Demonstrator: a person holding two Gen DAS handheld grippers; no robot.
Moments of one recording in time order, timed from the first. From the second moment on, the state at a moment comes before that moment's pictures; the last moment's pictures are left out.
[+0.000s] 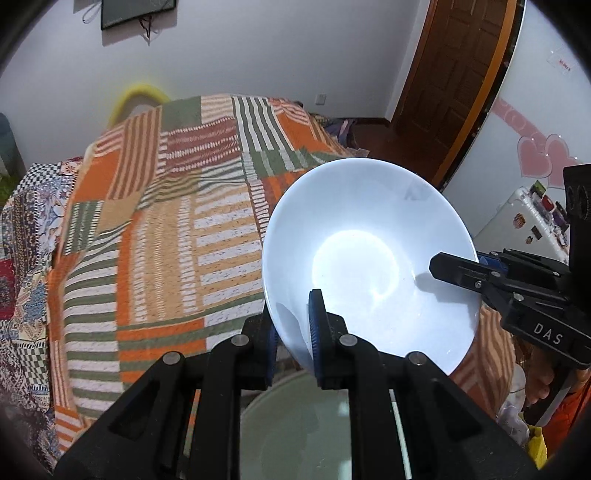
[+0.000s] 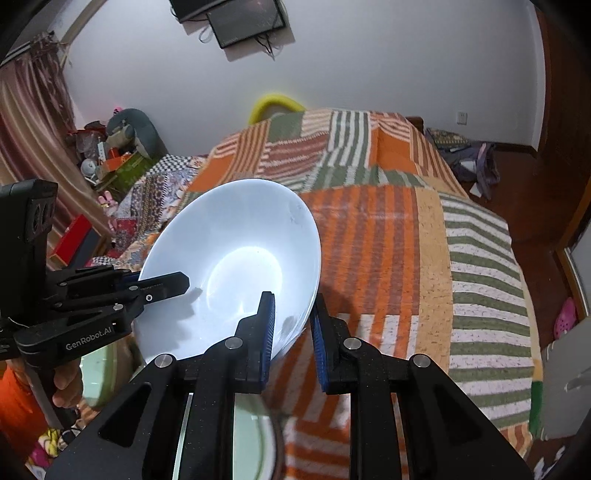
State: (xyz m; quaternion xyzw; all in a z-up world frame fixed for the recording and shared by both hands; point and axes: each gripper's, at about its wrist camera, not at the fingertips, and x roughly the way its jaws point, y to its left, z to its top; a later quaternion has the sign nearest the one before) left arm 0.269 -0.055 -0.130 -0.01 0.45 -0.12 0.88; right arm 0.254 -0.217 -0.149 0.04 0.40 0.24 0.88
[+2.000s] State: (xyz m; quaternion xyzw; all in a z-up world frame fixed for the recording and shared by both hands) left arm 0.079 0.153 -0.171 -0.10 0.47 0.04 0.88; right arm 0.138 -0.006 -0.180 -0.05 0.44 0.38 0.81
